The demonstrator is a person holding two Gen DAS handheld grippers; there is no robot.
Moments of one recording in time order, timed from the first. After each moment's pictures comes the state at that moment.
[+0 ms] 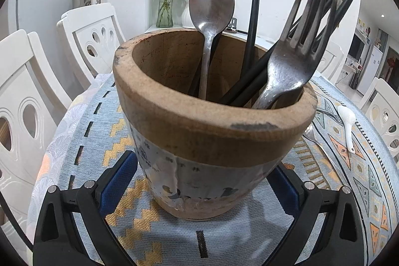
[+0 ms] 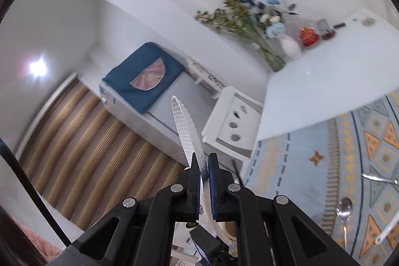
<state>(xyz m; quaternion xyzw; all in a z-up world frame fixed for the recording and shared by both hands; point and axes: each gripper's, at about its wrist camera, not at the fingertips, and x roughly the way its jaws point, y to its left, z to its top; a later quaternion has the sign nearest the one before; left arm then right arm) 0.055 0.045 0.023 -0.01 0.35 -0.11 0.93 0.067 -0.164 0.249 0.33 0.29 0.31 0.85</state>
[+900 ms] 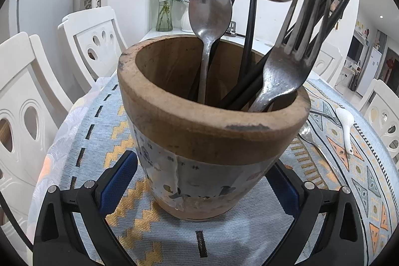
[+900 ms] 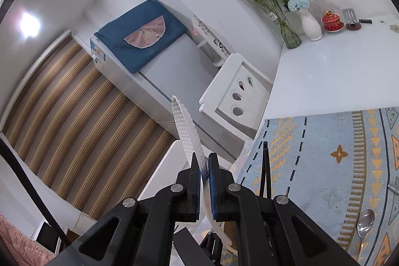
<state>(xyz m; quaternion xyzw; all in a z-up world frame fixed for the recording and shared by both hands) 0.050 0.039 0.030 -0.01 0.34 -0.12 0.93 0.119 -0.066 0.198 0.24 0.35 0.33 0.84</state>
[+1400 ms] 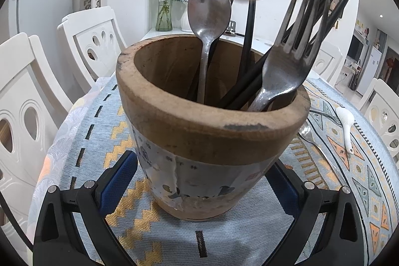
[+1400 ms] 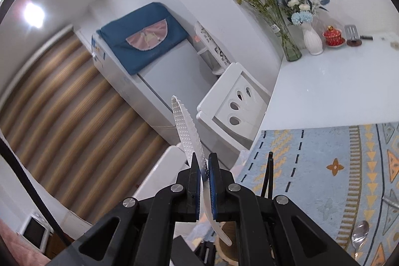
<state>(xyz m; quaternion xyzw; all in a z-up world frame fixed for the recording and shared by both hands) 0.049 0.040 0.029 -0.01 0.34 -0.12 0.93 0.114 -0.051 0.204 0.20 0.32 0.32 0.87</state>
